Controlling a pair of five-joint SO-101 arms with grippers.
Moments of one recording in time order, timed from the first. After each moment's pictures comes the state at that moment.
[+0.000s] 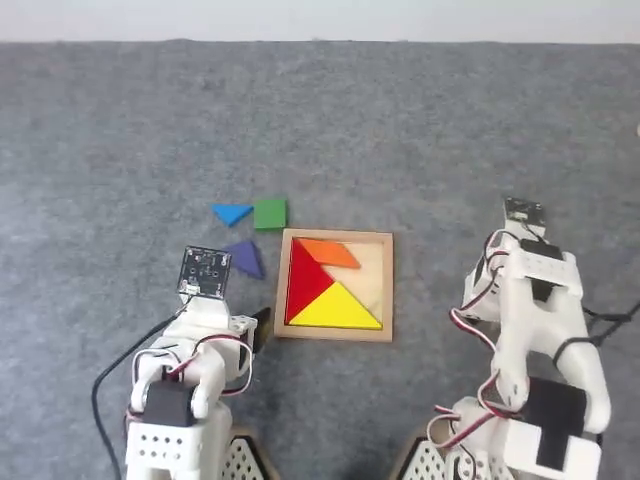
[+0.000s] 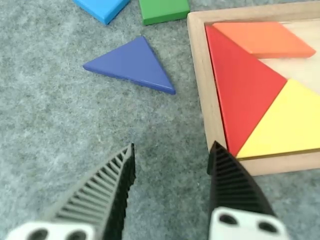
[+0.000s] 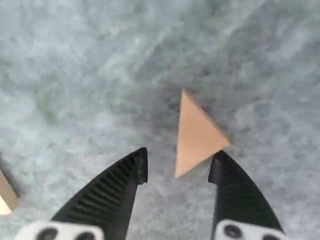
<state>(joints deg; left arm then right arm) -0.9 -103.1 96.8 72.0 2.8 11.3 -10.3 48.1 60.4 0.8</state>
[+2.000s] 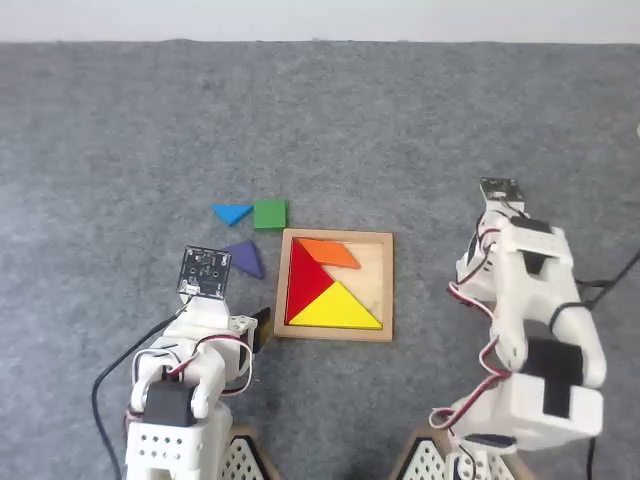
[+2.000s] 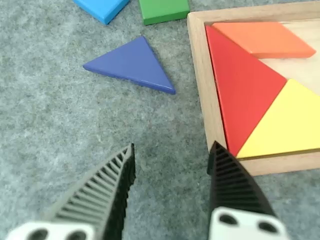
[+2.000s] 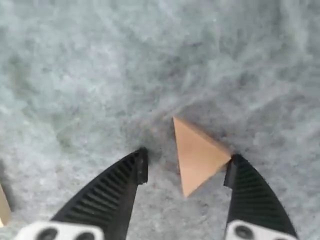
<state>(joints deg) -0.9 -103.1 96.8 72.0 2.8 8.3 2.8 36.7 59.1 9.6</state>
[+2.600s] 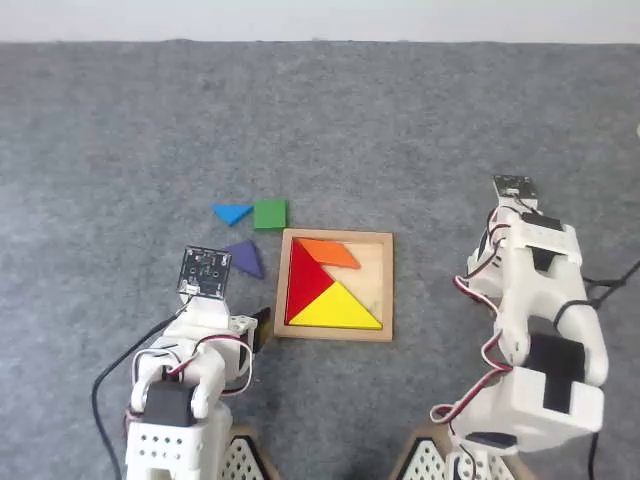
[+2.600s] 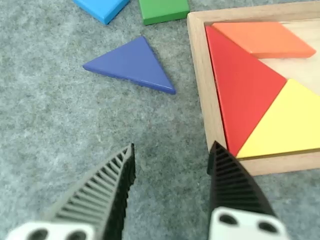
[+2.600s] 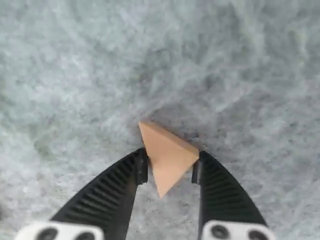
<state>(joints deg) -0.9 -103.1 96.8 72.0 2.8 9.8 3.4 35.1 59.3 9.6</state>
